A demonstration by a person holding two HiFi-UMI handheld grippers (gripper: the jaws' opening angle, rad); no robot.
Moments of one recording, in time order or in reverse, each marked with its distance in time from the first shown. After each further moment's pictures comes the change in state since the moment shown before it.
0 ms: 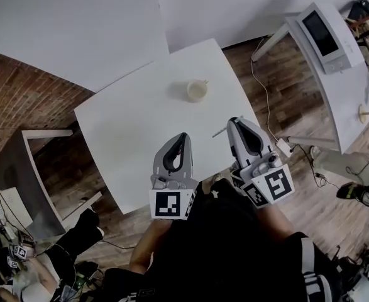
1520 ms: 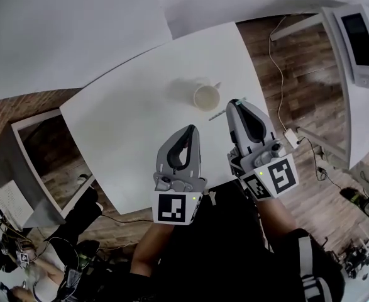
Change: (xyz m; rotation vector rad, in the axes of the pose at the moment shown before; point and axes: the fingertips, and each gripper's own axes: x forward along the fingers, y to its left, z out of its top) left arm 0.124 0.057 -0.047 -0.129 0.095 0.072; right arm 0.142 -0.088 -0.077 0.128 0.101 0.028
